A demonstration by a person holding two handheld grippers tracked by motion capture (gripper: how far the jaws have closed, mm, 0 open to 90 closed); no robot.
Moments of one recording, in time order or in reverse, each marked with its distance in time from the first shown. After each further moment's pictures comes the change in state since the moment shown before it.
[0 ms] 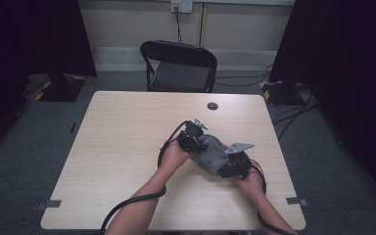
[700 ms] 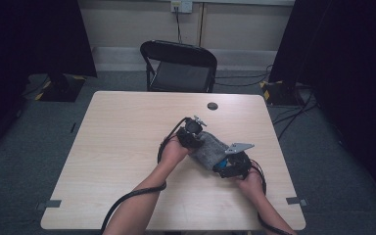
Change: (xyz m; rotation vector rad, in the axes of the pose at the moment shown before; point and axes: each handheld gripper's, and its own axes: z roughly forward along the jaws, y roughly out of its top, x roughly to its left) left arm 0.017 0.006 0.006 0.041 0.087 -0.006; right arm 0.000 0.000 0.000 0.000 0.000 0.000
